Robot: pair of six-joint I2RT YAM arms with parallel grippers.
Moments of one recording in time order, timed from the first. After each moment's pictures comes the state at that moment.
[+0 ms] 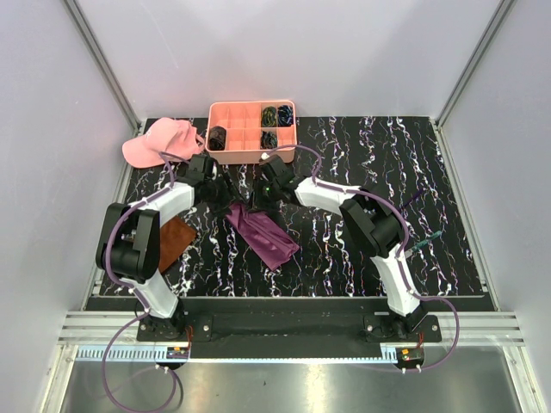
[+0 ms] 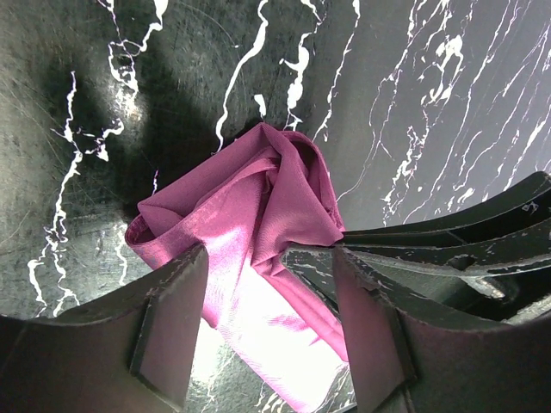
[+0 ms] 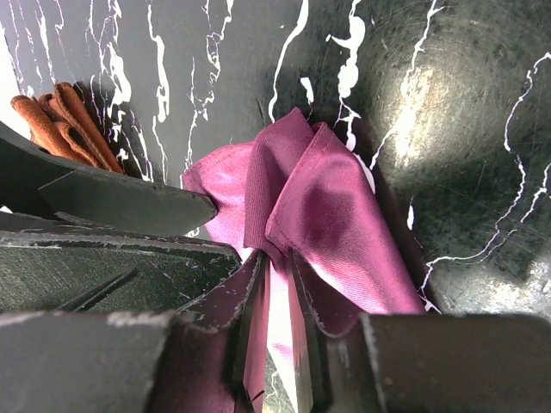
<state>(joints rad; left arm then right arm) -0.22 1.69 1.03 -0.33 0.29 -0.72 0.74 2.21 1.60 -0.18 -0.29 0.80</state>
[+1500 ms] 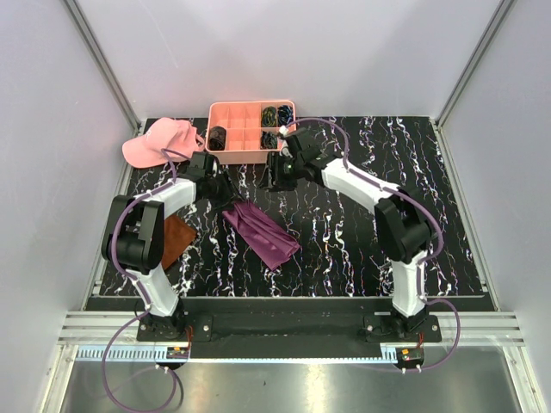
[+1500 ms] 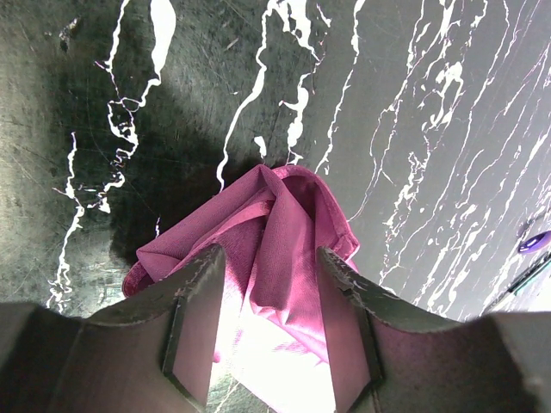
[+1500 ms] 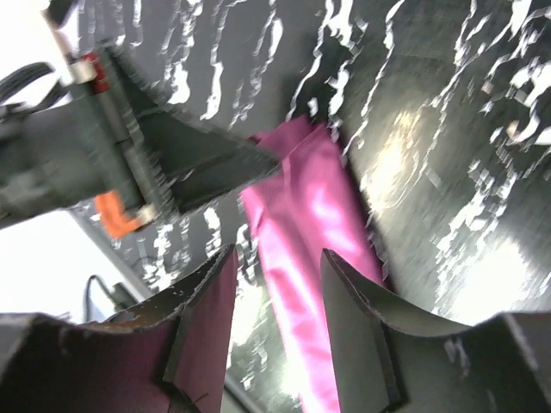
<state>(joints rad) -0.20 1.77 1.07 -0.30 0.31 -0.68 0.62 2.00 1.60 -0.35 -0.37 0.62</state>
